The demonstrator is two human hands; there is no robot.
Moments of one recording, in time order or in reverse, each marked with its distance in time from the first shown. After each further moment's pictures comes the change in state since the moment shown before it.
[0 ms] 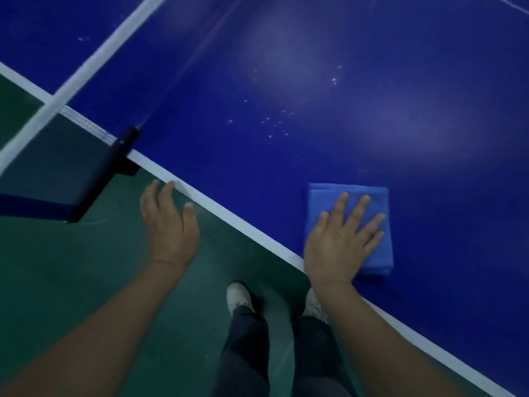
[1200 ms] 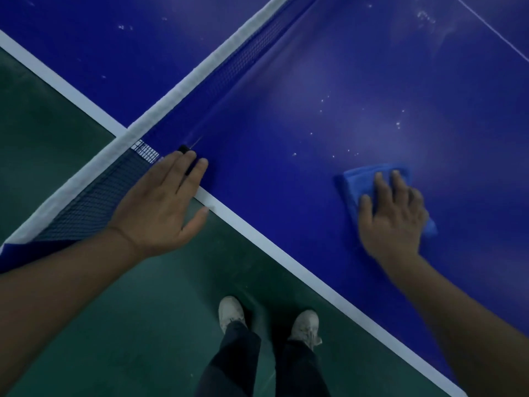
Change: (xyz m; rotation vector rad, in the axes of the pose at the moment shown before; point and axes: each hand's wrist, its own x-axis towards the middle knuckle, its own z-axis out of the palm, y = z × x) left_hand 0.139 -0.075 -0.076 0.559 -0.240 0.674; right_hand 0.107 -0.070 -0.014 -0.191 0.034 -0.307
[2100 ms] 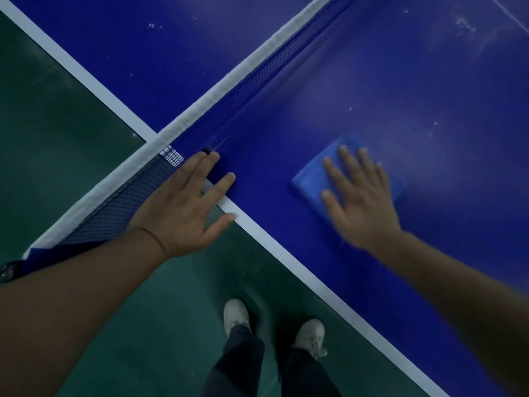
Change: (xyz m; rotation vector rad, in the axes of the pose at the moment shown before) left_hand 0.003 -0.004 0.010 -0.016 -0.024 0.006; right_hand 0.036 -0.077 0.003 -0.023 0.023 -0.638
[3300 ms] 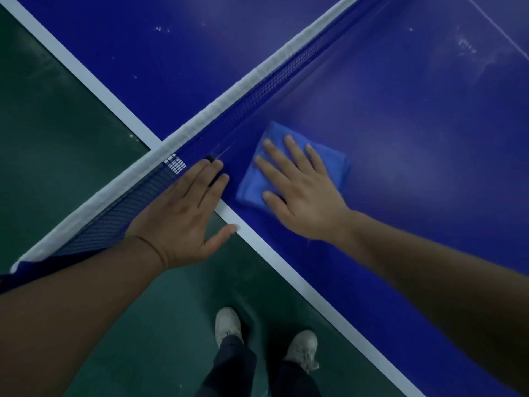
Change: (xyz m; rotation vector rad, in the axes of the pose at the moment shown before) left_hand -0.001 0.002 0.002 0.017 0.050 -0.020; right_hand 0.068 -0.067 0.007 0.003 -0.032 -0.331
